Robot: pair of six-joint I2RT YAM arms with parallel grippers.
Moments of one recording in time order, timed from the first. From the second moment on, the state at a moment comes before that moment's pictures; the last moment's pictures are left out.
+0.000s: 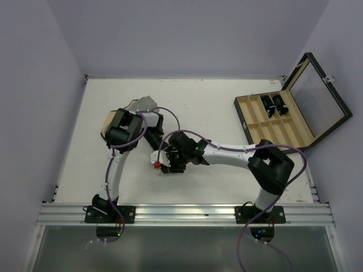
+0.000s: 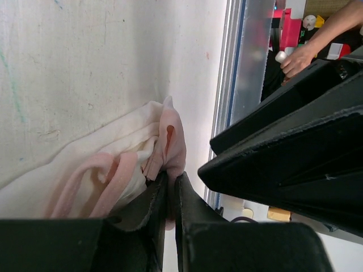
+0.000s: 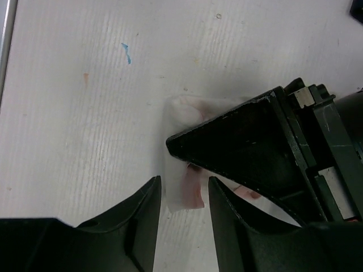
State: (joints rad) left arm -0.40 2.41 1.54 -1.51 0.96 1.09; right arm 0.99 1.75 1.08 -0.26 -0.39 -0.71
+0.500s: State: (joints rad) left arm -0.40 2.40 1.53 -1.51 0.95 1.08; right arm 0.99 1.85 1.07 -0.19 -0.40 -0.73
